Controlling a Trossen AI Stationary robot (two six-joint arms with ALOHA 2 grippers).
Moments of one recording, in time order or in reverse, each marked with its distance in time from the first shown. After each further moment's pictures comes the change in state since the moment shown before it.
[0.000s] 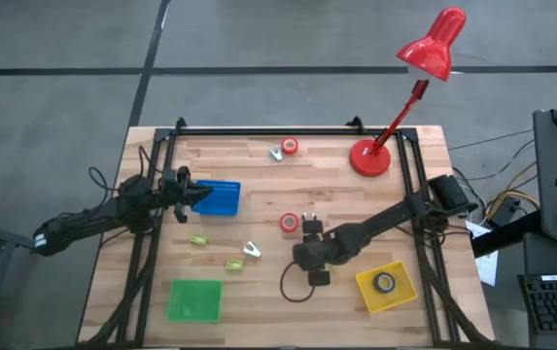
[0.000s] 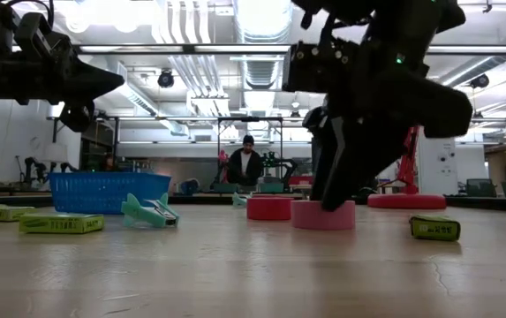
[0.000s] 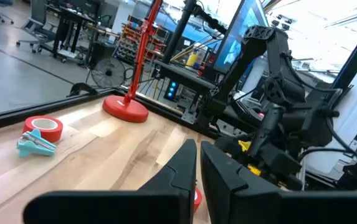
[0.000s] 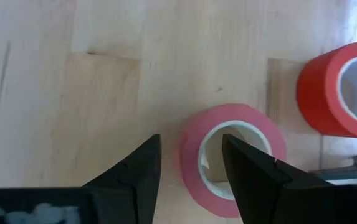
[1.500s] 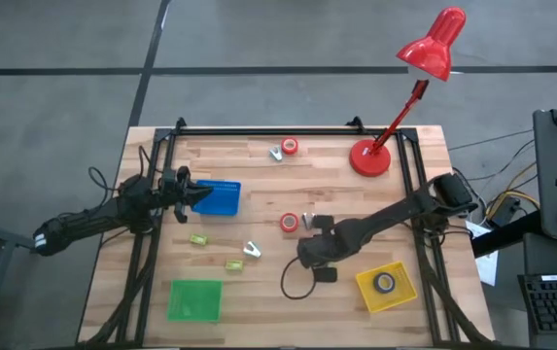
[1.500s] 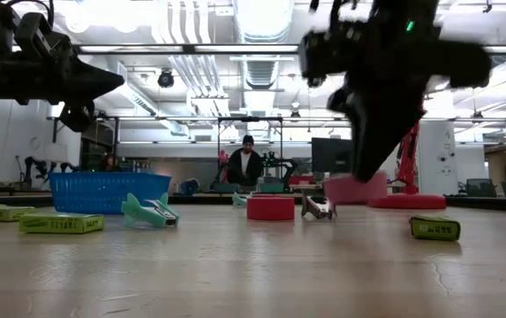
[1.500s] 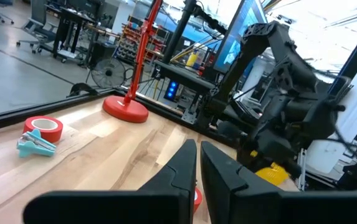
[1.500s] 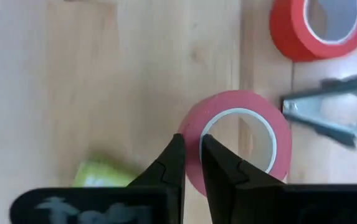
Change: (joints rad) left arm 0.000 0.000 0.000 0.000 0.000 0.000; right arm 0.019 -0.054 0.114 -0.358 -0.040 0.142
